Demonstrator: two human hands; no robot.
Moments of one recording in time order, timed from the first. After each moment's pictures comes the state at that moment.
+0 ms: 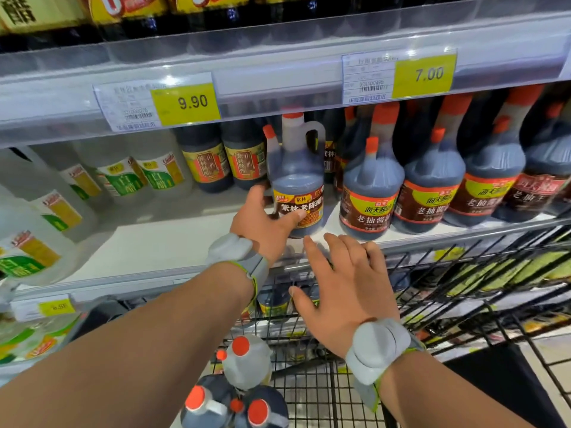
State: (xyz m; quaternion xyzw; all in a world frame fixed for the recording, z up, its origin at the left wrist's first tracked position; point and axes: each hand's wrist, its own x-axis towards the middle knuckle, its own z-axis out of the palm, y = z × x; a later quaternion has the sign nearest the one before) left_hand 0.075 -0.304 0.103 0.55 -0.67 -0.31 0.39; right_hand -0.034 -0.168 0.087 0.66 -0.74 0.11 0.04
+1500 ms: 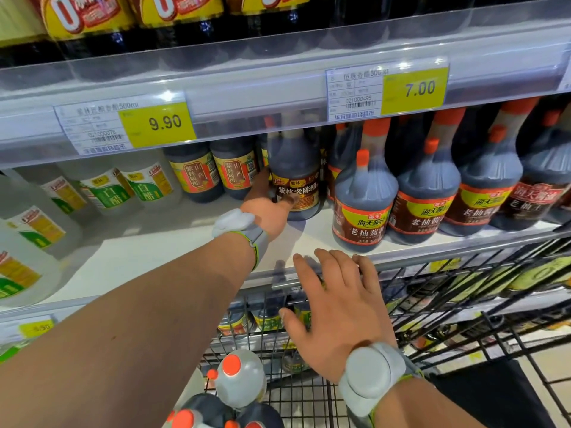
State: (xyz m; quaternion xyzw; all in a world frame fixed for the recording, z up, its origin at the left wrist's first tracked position) left_hand 0.039 -0.360 0.113 0.56 -0.69 -0.31 0.33; right_hand -0.037 -0.168 0.081 0.67 -0.73 0.13 0.03
